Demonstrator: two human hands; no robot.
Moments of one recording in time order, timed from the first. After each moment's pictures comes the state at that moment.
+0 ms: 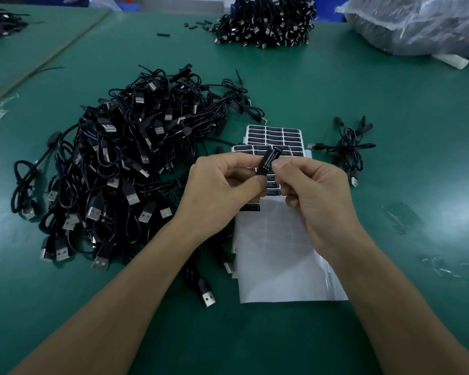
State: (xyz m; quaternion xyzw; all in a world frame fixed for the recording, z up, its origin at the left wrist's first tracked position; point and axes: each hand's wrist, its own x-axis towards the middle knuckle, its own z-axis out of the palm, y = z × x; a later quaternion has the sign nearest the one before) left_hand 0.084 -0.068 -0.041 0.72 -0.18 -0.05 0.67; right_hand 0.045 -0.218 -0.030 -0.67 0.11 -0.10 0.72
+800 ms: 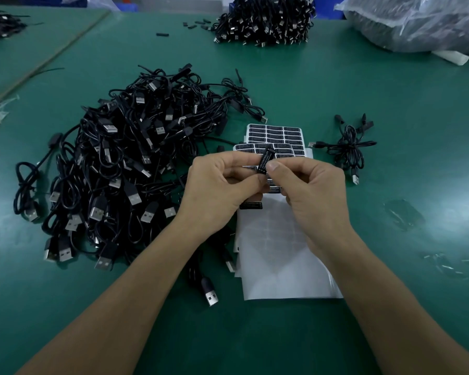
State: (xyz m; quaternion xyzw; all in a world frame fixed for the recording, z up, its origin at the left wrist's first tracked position) left_hand 0.084 -0.069 -0.040 0.69 -0.16 -0.06 0.71; right_hand 0.045 -0.210 -0.035 -0.72 0.06 -0.17 0.67
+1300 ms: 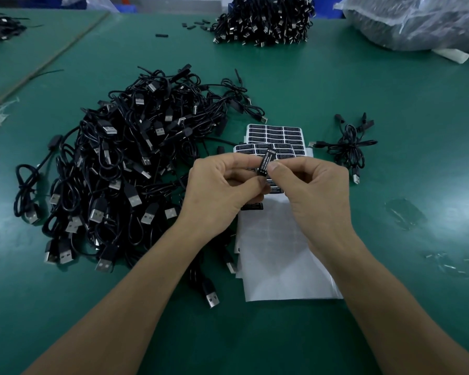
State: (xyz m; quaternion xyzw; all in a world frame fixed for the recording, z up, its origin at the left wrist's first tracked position) left_hand 0.084 -0.070 -0.045 0.69 -0.15 -0.05 0.71; right_hand 0.046 -0.208 -0.036 -0.75 0.09 -0.20 0.62
